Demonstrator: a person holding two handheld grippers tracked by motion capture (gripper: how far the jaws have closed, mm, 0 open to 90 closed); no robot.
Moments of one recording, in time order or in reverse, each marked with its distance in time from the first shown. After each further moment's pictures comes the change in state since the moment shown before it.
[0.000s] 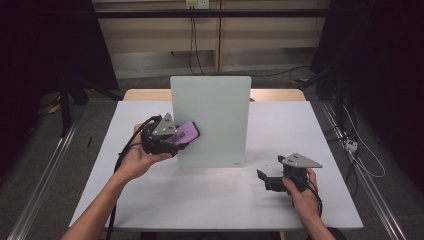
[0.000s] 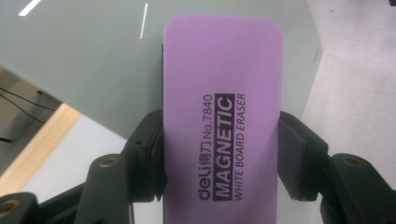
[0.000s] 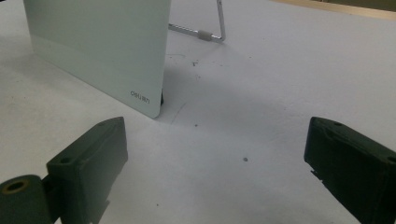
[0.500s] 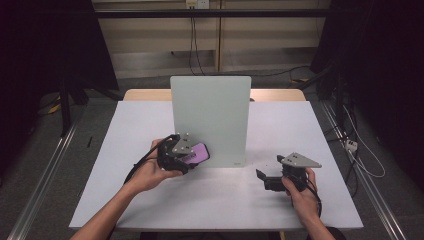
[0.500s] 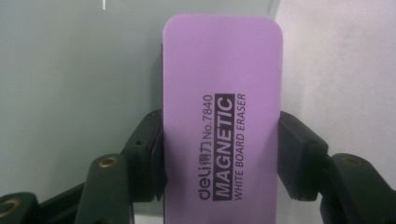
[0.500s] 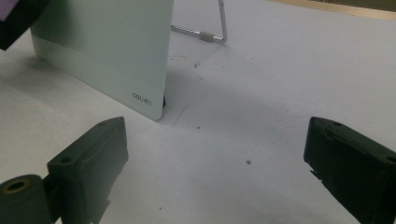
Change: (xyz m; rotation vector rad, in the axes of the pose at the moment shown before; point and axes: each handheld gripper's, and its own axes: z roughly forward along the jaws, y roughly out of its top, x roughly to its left) left arm -0.038 -0.015 0.044 0.129 -0.126 0.047; right arm 0.001 0.001 0.001 0.001 0.003 0.001
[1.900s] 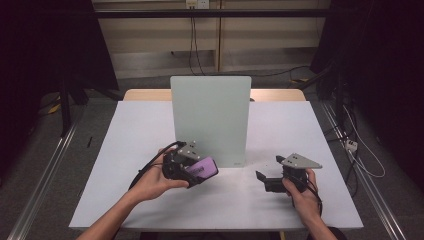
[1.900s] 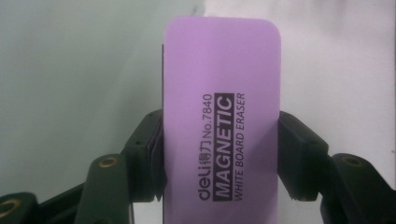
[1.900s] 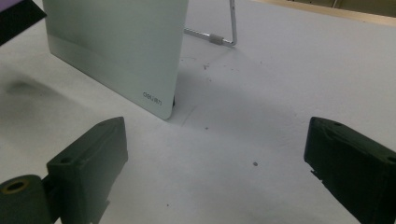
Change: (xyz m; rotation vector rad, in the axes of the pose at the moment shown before) left arm -0.026 0.018 -0.006 0.026 -0.228 -0.127; right arm 0.001 0.000 -0.002 -0.010 0.035 -0.025
